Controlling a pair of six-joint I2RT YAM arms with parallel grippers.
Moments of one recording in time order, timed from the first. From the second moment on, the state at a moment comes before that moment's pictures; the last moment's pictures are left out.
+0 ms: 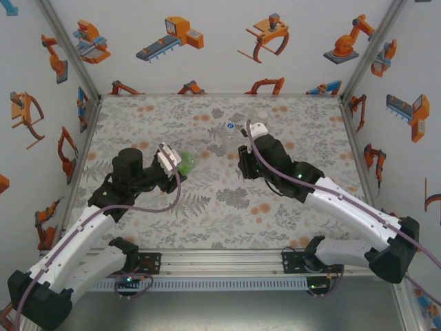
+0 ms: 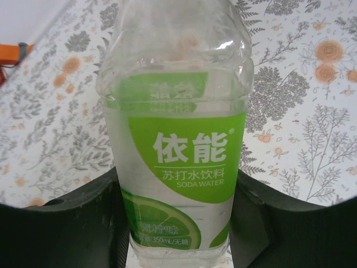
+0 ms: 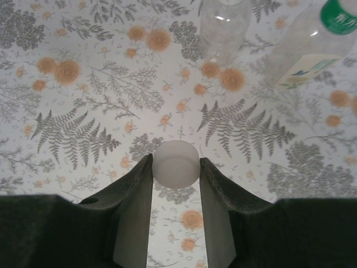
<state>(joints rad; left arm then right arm) -0.52 0.83 0.71 -0.27 0.37 0.44 0.86 1.16 1.08 -0.49 0.26 0.21</state>
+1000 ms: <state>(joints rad) -0.59 0.80 0.65 -0.26 0.38 0.70 0.86 1.05 1.12 -0.46 0.20 -0.06</state>
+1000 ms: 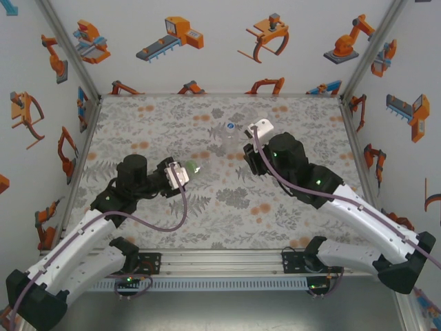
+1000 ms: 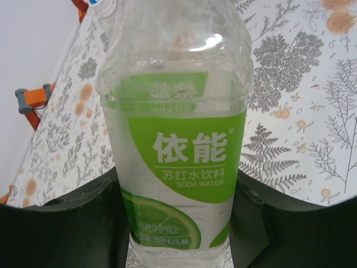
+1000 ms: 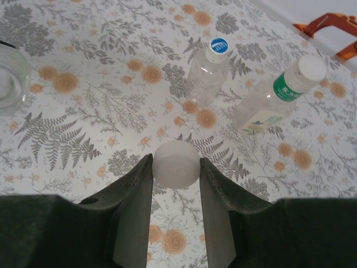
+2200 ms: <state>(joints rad) -0.61 0.85 0.68 -0.33 0.55 0.75 0.86 1.14 1.15 -0.41 -0.52 -0.40</state>
